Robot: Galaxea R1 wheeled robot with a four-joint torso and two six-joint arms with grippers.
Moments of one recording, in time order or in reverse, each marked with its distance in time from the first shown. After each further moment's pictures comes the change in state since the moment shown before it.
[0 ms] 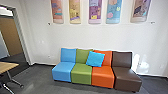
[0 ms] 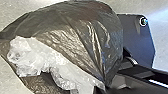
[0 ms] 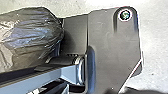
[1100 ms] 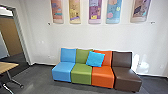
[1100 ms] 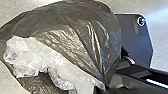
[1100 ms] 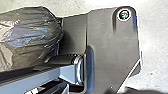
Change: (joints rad) left arm 0.000 0.007 0.000 0.000 0.001 0.000; right arm -0.001 0.000 -0.006 -0.001 0.000 0.000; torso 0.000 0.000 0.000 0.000
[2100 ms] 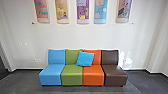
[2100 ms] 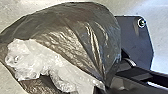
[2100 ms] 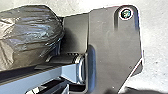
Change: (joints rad) left arm -0.008 0.000 -0.001 0.000 0.000 0.000; right arm -0.003 0.006 0.000 -0.001 0.000 0.000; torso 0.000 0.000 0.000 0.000
